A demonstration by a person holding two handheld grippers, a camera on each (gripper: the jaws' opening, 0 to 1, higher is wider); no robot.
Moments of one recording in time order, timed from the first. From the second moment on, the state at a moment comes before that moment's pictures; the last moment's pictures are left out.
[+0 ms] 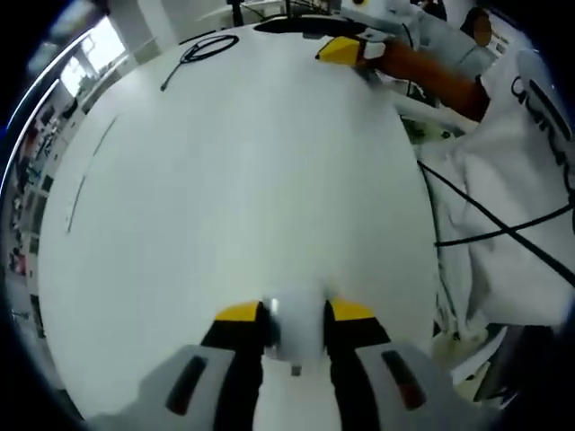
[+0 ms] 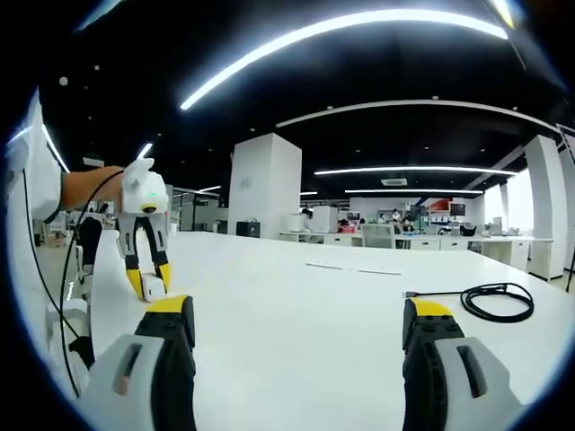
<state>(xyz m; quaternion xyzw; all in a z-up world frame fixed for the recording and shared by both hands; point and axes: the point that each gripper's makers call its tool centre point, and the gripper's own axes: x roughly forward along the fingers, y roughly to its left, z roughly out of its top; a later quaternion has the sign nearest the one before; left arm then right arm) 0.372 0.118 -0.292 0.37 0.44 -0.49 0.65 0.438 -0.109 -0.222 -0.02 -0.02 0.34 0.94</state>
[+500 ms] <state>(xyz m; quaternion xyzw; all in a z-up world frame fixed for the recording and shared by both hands) 0.353 0.115 -0.293 0.37 0.44 -0.51 0.64 0.436 -0.105 -0.226 -0.02 -0.02 0.35 0.94</state>
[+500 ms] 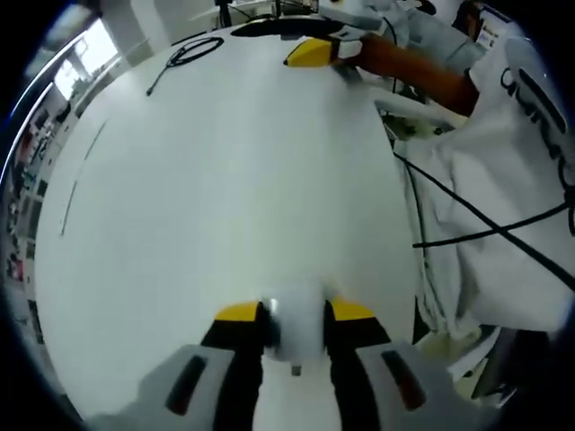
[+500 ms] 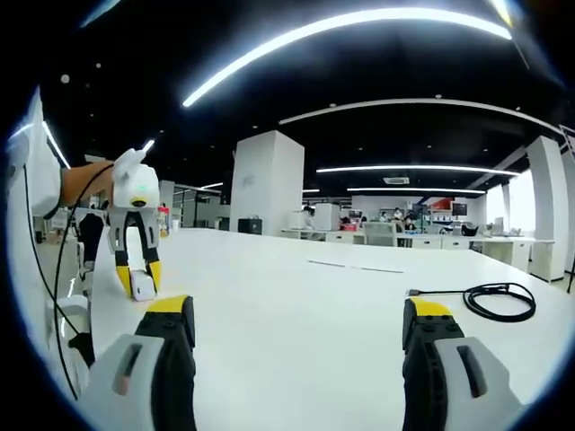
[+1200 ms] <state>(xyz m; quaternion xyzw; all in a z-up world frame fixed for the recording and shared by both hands) 0.349 0.119 -0.289 0.35 0.44 -0.52 0.65 0.436 -0.102 -0.229 -0.03 -0.01 0.35 0.94</state>
